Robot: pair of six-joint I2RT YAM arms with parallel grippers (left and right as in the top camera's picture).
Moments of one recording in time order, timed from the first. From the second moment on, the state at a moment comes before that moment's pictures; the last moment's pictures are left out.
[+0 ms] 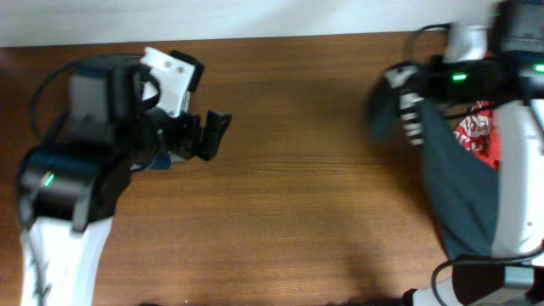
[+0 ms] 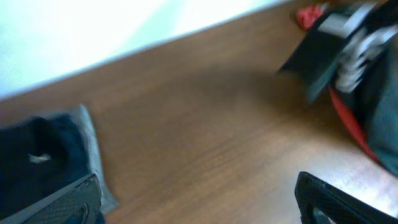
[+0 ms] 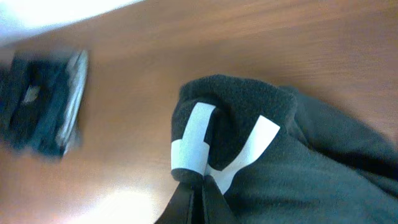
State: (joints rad) left arm -0.22 1.32 1.77 -1.12 0.29 0.11; right arm -0.08 1.68 1.95 -1.29 -0.40 0.09
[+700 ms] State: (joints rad) left arm -0.22 1.46 1.78 -1.27 0.22 0.12; right arm -0.13 1.82 1.90 -1.38 -0.09 0.19
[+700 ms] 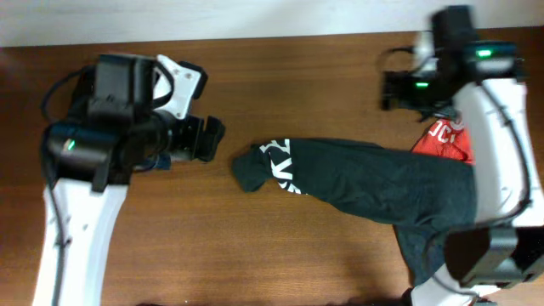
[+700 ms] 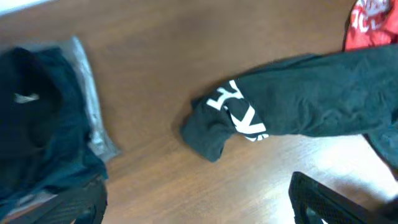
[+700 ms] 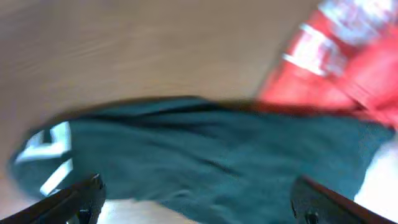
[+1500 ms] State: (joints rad) left arm -0.22 1.67 1.78 -1.32 0.28 0.12; right arm -0.56 2.23 1.66 -0.84 -0.25 0.36
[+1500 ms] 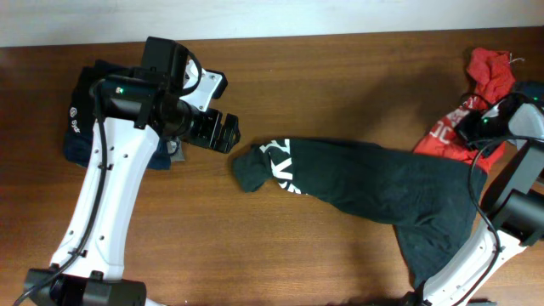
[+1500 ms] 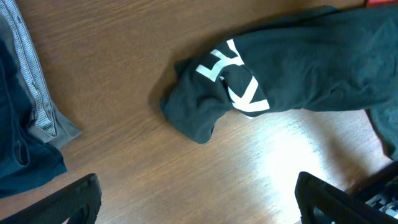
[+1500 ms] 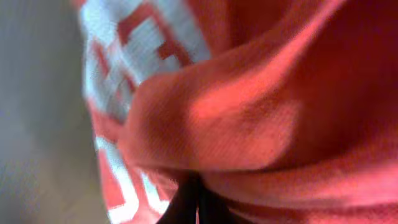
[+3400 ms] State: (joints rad) left arm -0.30 2.21 1.82 -1.30 -0.20 0.00; right arm -0.74 2.15 1.75 -1.12 -0.36 0.32
